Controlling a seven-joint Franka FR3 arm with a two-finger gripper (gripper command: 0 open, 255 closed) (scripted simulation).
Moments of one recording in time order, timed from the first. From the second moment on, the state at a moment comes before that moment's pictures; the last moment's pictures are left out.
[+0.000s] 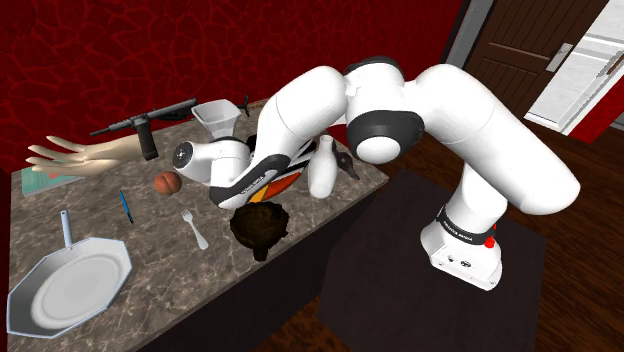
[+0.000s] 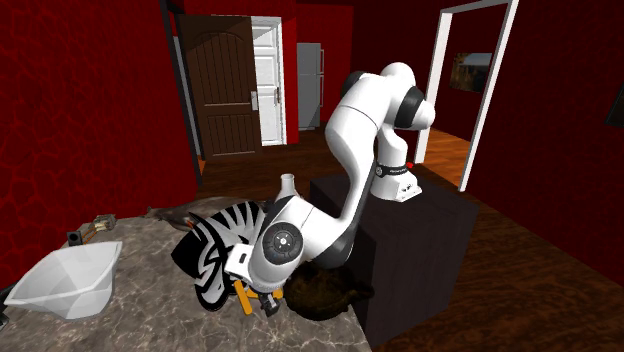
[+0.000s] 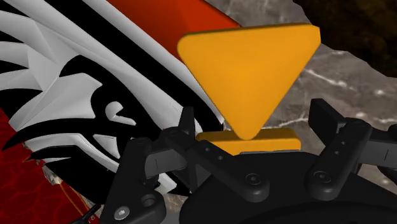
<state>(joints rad) 0.73 1.02 -0.29 -1.37 -0.32 2.11 0.58</state>
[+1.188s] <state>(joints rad) 0.72 1.04 -0.29 -1.38 -0.32 2.14 0.58</state>
